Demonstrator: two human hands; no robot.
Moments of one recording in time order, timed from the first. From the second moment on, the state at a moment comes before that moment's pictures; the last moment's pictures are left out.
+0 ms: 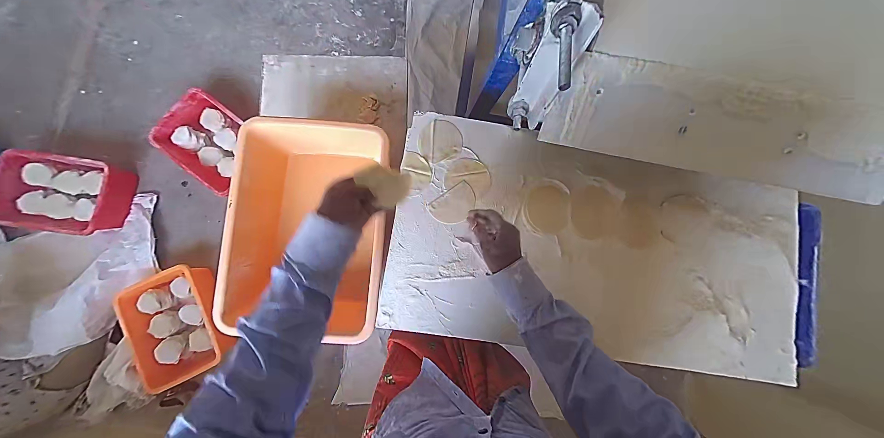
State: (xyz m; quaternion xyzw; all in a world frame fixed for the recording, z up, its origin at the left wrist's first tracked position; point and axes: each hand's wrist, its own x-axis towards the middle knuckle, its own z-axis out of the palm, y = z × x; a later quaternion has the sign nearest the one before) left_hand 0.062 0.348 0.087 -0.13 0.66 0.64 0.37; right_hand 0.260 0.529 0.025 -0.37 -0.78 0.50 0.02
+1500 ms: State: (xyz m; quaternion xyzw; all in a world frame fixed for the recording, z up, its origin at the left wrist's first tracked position) left_hand 0.172 0.313 0.001 -0.22 0.51 0.80 0.24; right_hand 0.098 0.583 0.044 -0.38 -0.81 0.43 0.05
